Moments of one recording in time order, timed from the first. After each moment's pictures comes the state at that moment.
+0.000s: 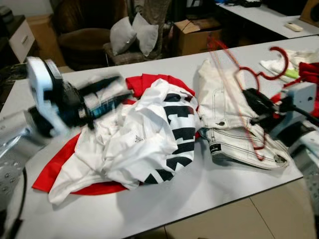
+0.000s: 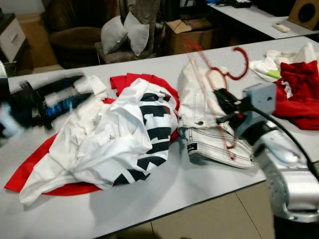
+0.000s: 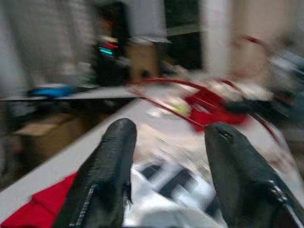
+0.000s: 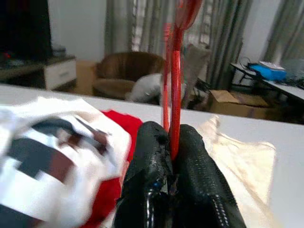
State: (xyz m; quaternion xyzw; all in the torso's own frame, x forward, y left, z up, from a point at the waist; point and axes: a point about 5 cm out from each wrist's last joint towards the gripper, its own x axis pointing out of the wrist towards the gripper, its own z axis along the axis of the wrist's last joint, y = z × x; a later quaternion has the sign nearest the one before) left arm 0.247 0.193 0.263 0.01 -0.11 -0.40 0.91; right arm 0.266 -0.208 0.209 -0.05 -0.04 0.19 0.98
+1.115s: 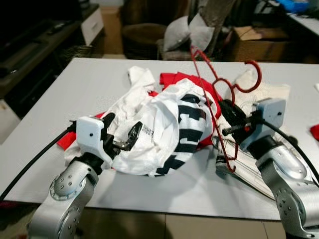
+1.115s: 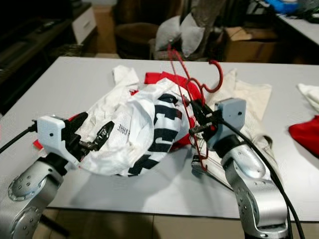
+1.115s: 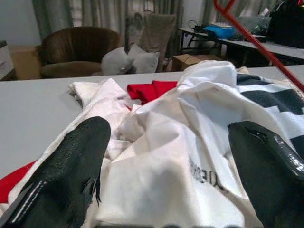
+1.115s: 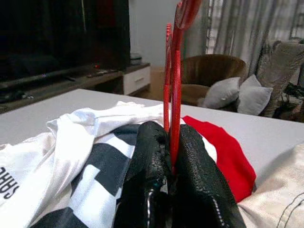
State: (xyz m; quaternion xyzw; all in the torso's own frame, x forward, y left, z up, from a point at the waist) left arm 0.234 0.151 0.158 -0.03 0.00 -0.19 0.98; right arm 0.253 -0.168 0.185 0.01 -0.03 0.17 0.98
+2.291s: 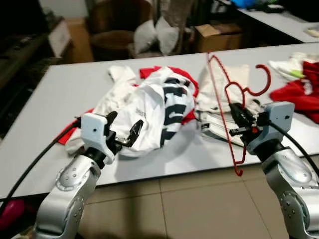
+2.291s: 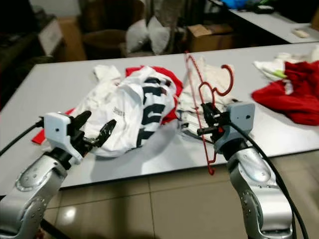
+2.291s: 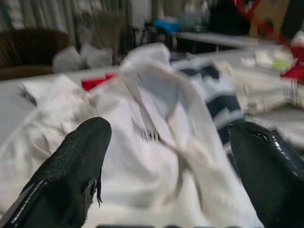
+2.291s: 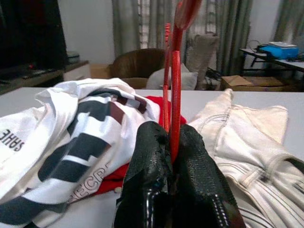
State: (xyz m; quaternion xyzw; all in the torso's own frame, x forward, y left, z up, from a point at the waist) left arm 0.250 0.154 0.144 -0.01 0.02 -0.20 0.98; right arm 0.250 -0.183 0.179 0.00 -0.01 0.12 0.99
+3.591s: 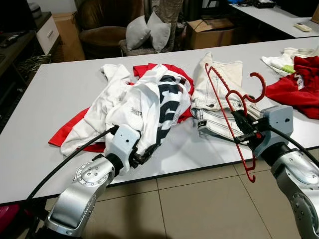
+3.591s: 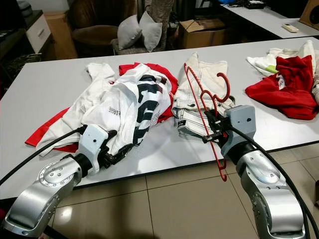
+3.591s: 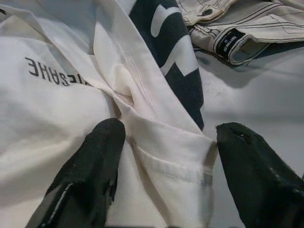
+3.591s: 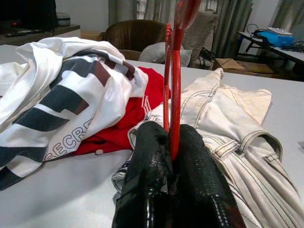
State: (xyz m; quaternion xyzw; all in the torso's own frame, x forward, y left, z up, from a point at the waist) left arm 0.252 0.126 0.120 0.11 0.12 -0.30 0.94; right arm 0.247 -0.197 0.172 -0.06 0.03 0.14 0.99
